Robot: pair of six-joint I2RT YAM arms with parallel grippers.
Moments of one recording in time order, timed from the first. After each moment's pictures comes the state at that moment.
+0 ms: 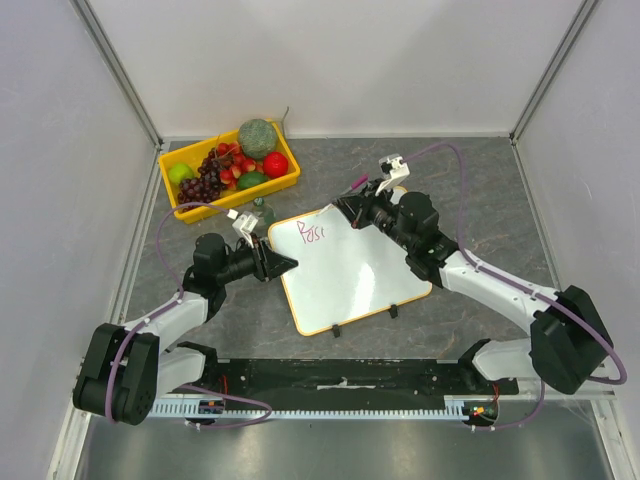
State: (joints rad) left arm -0.24 1.14 0.31 0.53 0.76 -0.45; right arm 0.66 1.31 0.83 0.48 -0.07 0.48
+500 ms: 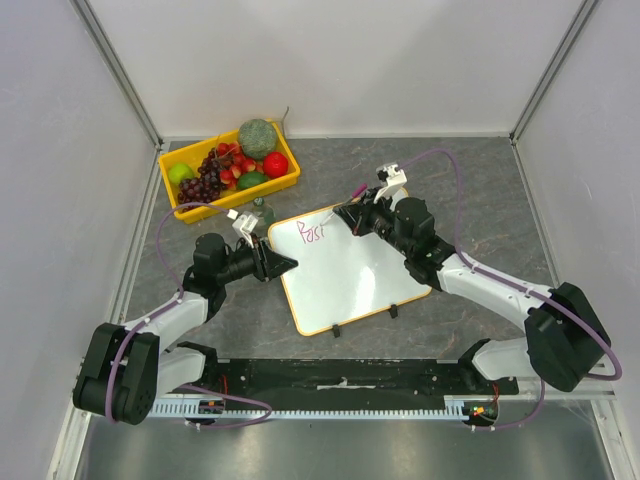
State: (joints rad) left arm -0.24 1.14 0.31 0.53 0.75 -0.45; right arm 0.66 1.34 0.79 0.46 -0.04 0.45
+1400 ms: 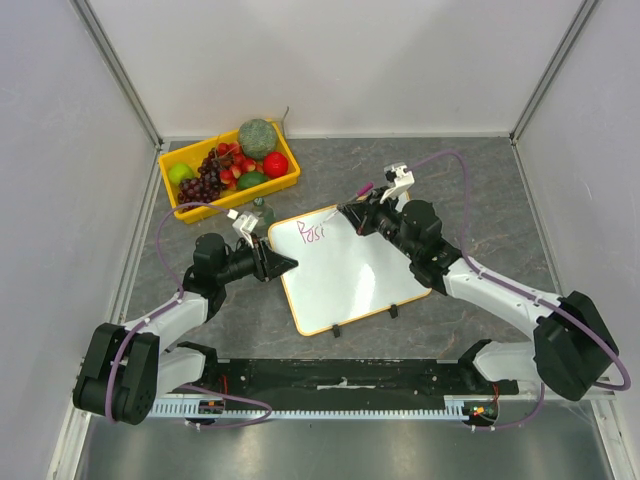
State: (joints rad) left arm -0.24 1.14 0.31 0.53 0.76 -0.45; right arm 0.66 1.28 0.76 0.48 -0.02 0.47
